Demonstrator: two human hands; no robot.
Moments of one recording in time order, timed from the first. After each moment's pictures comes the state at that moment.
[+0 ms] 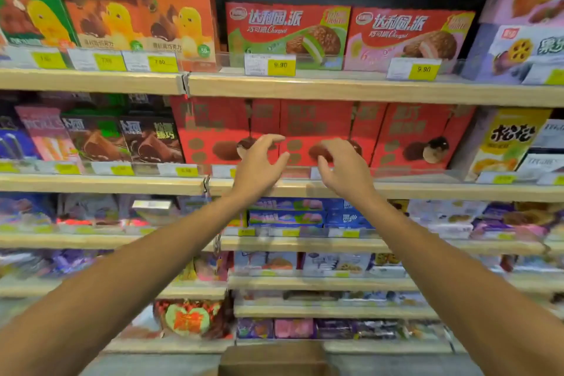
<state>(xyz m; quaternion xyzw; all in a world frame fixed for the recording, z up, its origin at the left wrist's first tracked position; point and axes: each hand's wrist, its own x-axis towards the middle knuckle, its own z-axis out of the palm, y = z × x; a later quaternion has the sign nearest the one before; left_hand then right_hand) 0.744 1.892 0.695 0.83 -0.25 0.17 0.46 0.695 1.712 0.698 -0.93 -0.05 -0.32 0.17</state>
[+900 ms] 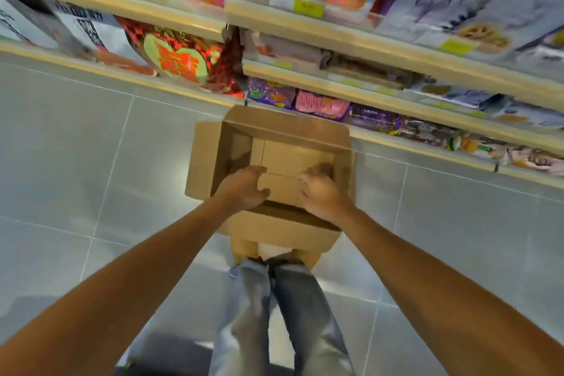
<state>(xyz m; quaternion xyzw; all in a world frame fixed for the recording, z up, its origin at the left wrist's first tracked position) 0.594 1.961 0.154 0.87 -0.01 -0.44 0.21 0.572 1.771 0.168 -0.89 -0.03 0.38 0.25</state>
